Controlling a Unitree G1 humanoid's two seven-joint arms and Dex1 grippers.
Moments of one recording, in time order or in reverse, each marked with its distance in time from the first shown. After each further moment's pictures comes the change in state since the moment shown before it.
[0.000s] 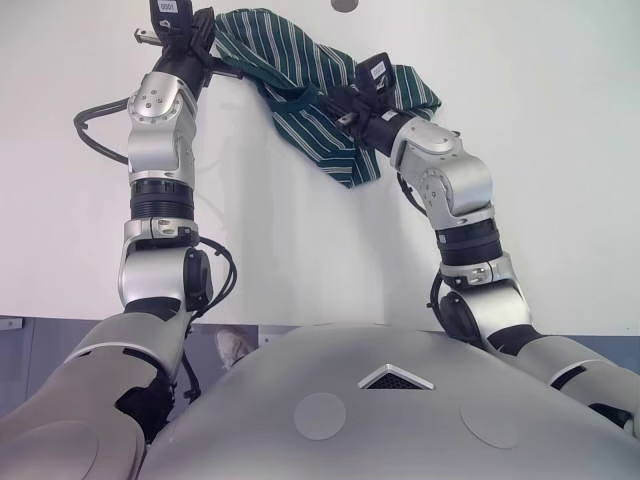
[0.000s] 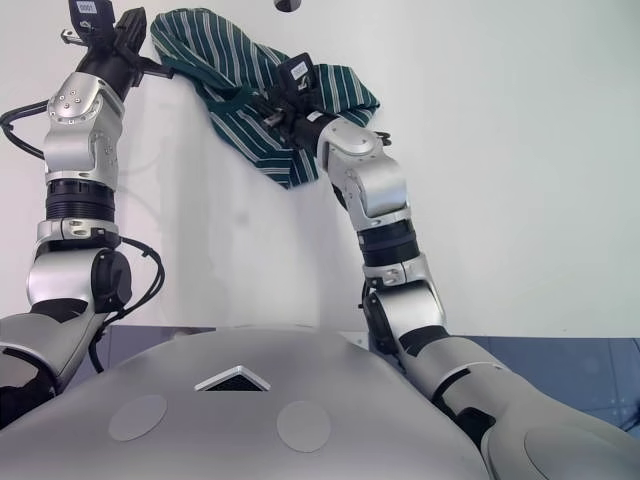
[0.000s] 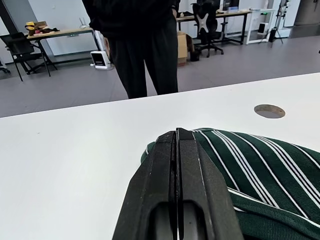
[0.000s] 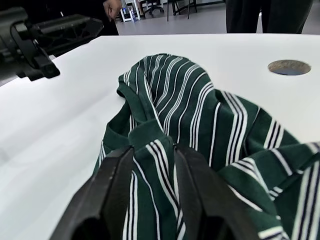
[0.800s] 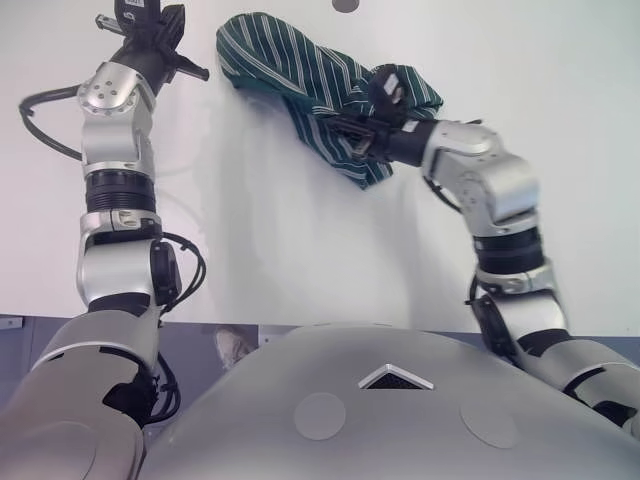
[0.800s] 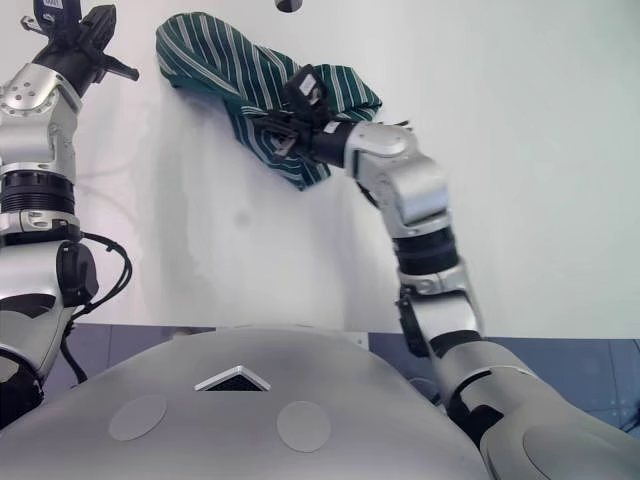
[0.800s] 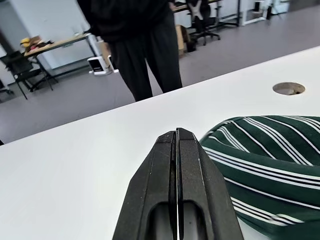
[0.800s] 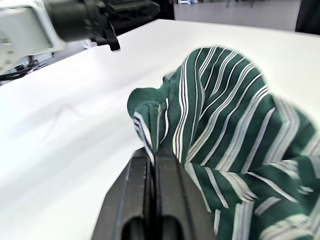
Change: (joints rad) left arm -0.033 0.209 -0.046 0.089 0.054 -0.093 -0.222; right arm 0.038 -0.301 -0.028 -0.326 0.136 0.179 0.323
